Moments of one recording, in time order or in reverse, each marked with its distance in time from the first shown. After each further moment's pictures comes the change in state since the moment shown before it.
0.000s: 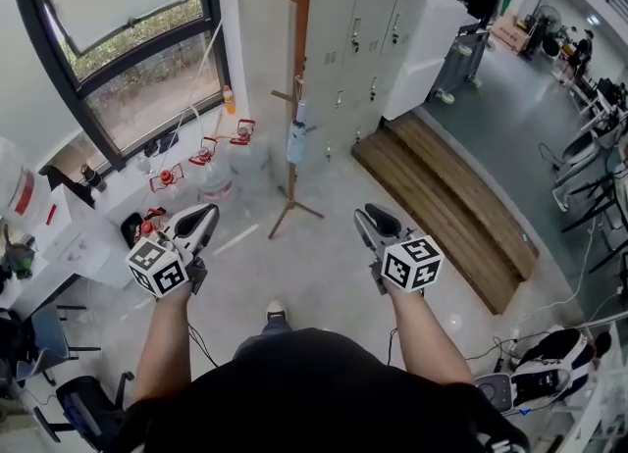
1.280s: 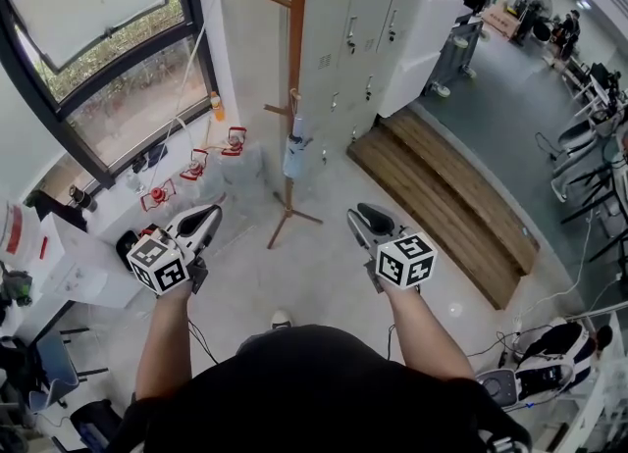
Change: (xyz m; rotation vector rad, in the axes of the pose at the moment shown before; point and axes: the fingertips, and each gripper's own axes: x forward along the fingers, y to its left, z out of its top) left arm 0.089 0.106 0.005 -0.033 0.073 -0.084; right arm 0.114 -0.046 0.018 0.018 0.047 -0.026
